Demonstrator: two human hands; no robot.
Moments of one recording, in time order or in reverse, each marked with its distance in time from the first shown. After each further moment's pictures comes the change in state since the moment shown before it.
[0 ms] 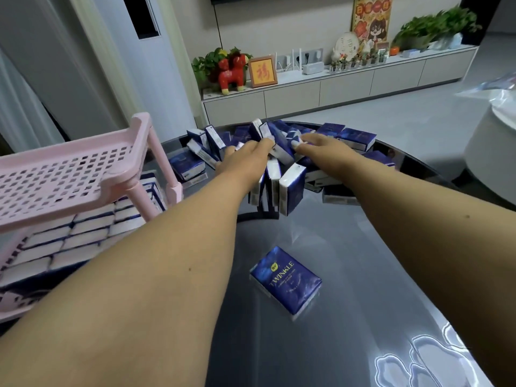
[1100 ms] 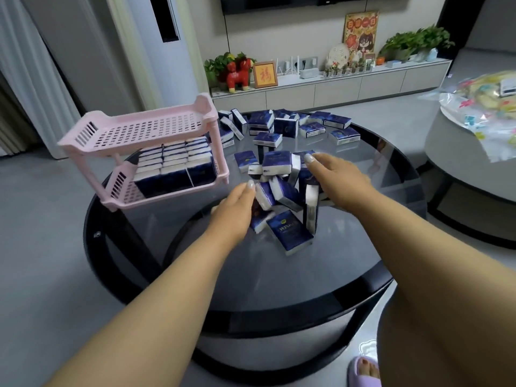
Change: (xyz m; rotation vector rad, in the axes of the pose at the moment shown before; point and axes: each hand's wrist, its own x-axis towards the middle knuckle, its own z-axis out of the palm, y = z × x) left_hand -0.296 -0.063 -0.048 -0.366 -0.034 -0.106; right_hand -0.279 -0.063 0.026 -0.295 0.147 0.052
